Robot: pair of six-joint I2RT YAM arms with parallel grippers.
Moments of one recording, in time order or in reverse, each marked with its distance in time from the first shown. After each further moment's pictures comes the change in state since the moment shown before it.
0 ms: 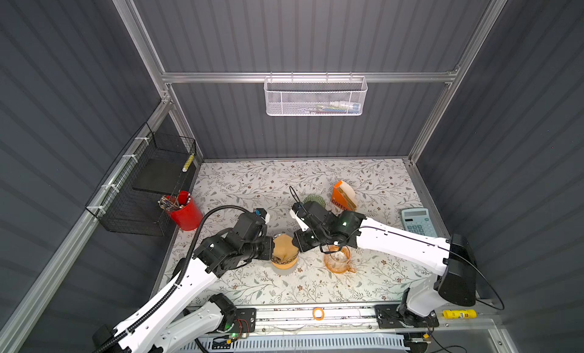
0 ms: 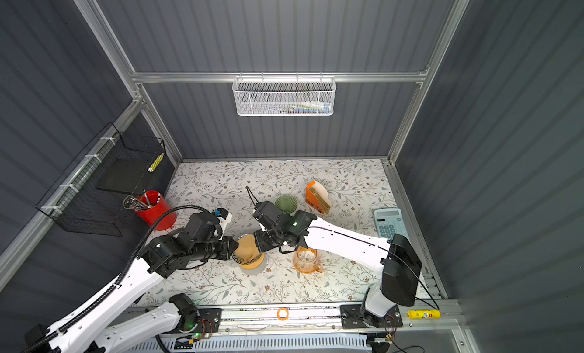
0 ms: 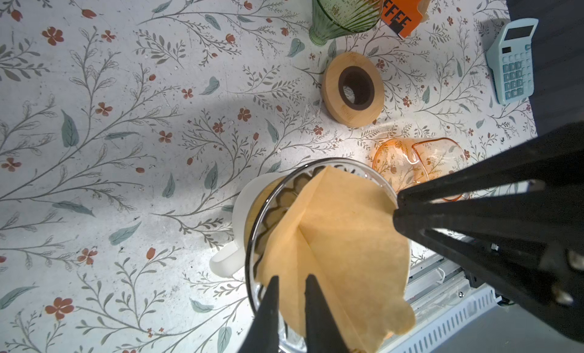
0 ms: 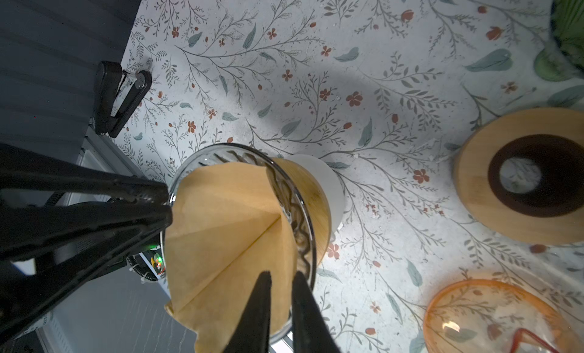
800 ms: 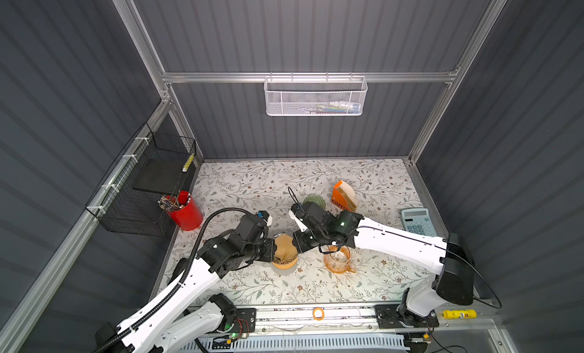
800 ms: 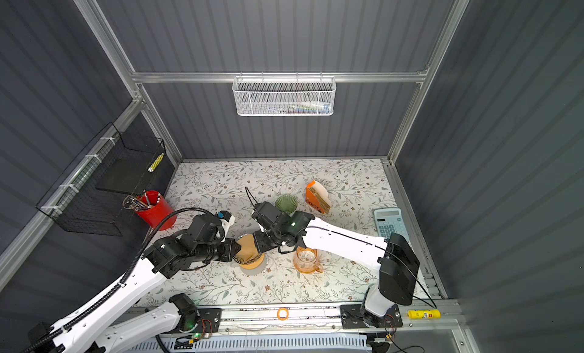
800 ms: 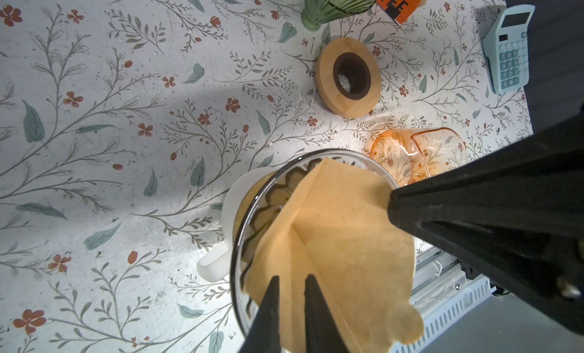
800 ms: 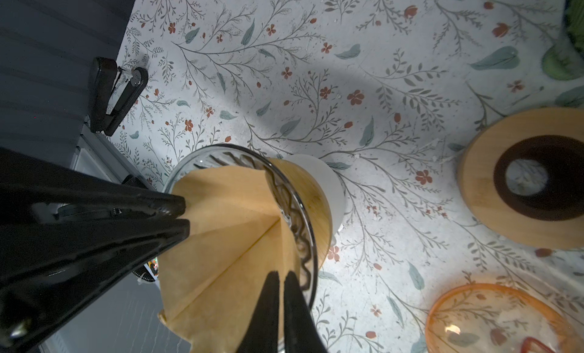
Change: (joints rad) left arm 0.000 0.002 -0.049 0.044 0.037 0.002; right arm 0.002 0.017 0.000 0.009 -0.002 0.000
